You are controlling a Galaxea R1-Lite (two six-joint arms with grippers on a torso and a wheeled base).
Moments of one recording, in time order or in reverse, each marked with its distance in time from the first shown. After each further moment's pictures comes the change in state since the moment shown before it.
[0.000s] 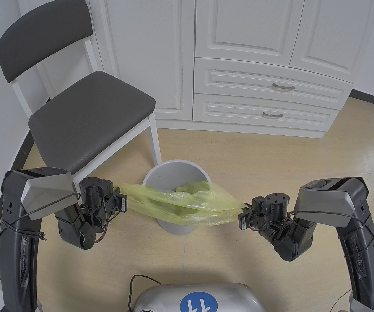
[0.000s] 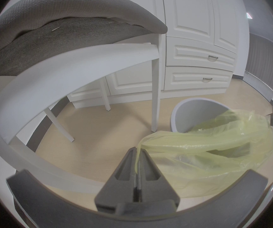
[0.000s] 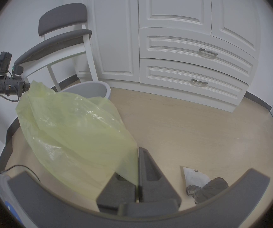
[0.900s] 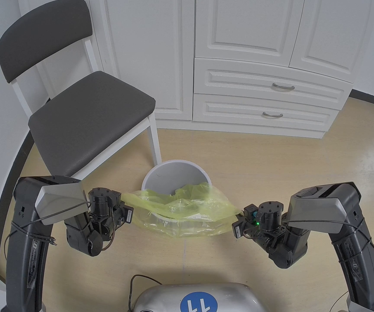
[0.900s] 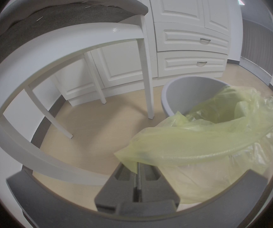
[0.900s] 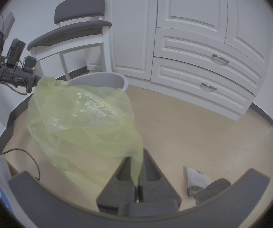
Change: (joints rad) left arm -0.031 0.082 -0.011 0.005 0.033 0.078; right arm 0.046 0.043 0.021 -0.056 -0.006 -0.094
